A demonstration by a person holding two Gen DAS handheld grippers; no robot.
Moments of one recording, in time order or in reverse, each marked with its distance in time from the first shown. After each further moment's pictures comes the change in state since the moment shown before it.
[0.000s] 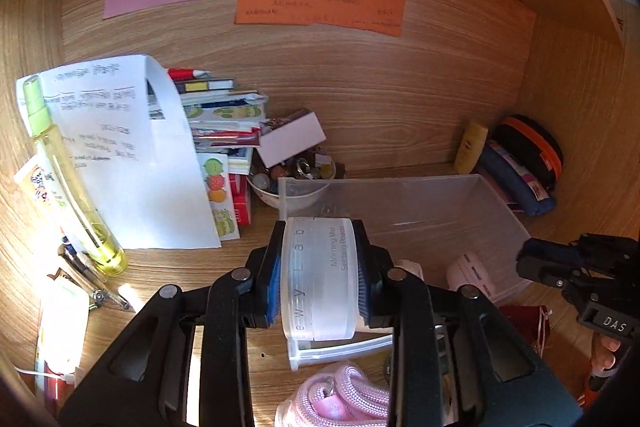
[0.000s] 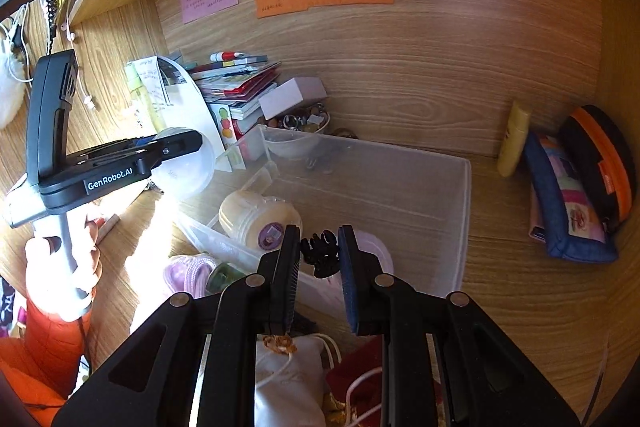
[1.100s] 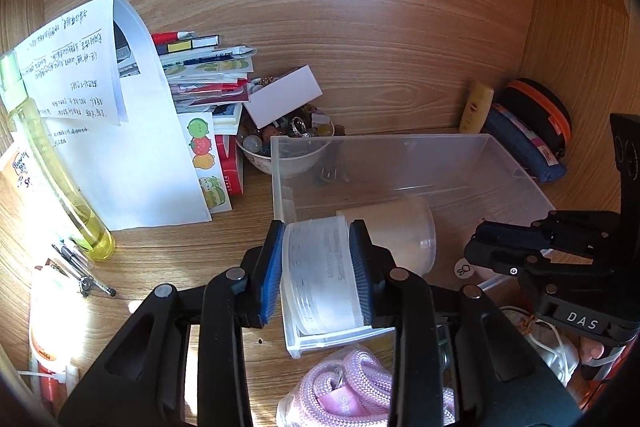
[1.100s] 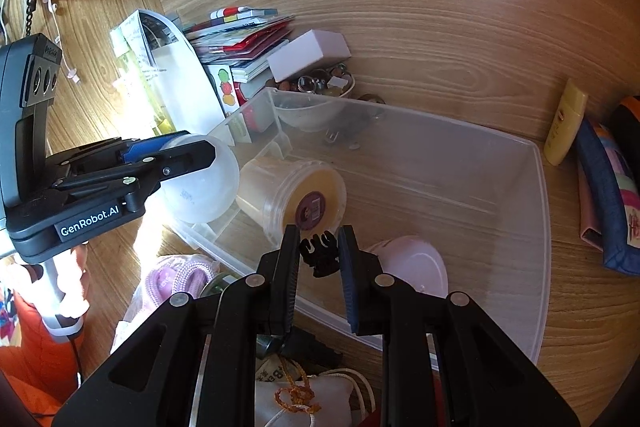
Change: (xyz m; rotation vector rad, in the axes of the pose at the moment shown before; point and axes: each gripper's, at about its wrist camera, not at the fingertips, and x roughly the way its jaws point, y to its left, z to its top) left arm 0.024 -0.001 -0.020 0.046 0.080 0.016; right arm 0.062 0.011 0.004 -0.009 0.119 0.031
